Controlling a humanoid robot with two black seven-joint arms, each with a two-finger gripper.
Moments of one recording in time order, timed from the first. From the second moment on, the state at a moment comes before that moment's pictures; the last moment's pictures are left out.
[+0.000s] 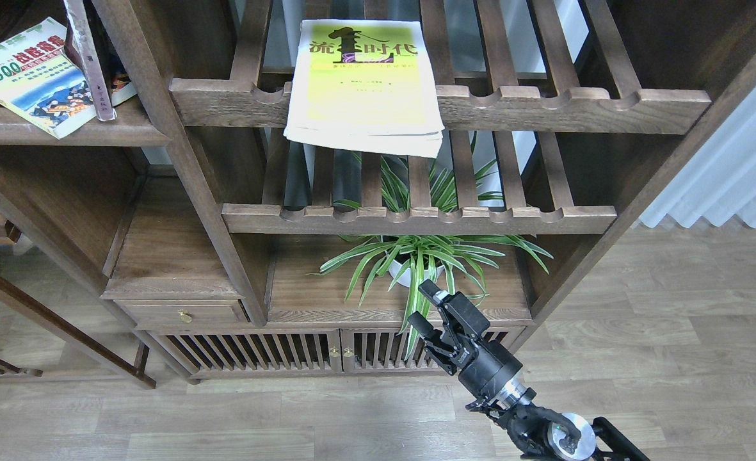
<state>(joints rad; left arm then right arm) -1.37 0.84 -0.65 -0.79 -0.53 -0.49 0.49 -0.03 0.01 1.15 1.01 0.34 0.58 -0.45</state>
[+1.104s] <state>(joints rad) -1.07 1.00 -0.62 -1.04 -0.52 -0.49 0.49 -0.03 0.02 1.15 0.99 0.35 0.58 -0.45</state>
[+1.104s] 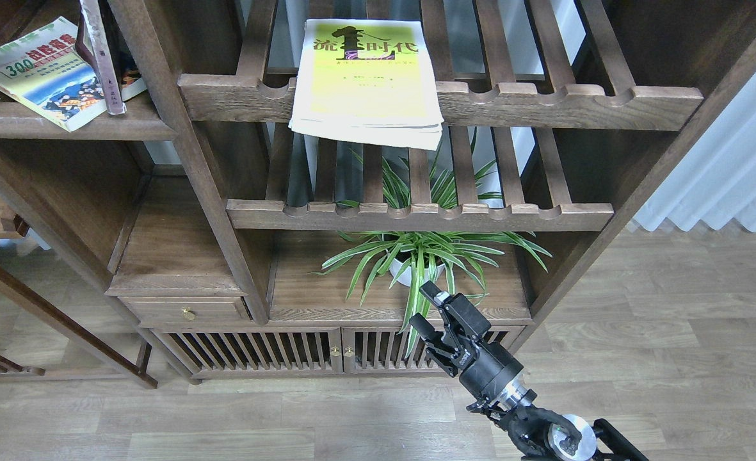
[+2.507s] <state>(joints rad) -0.13 0.66 -0.63 -1.15 -0.53 -0.49 0.33 -0.04 0.01 1.22 1.40 0.31 0.55 -0.41</state>
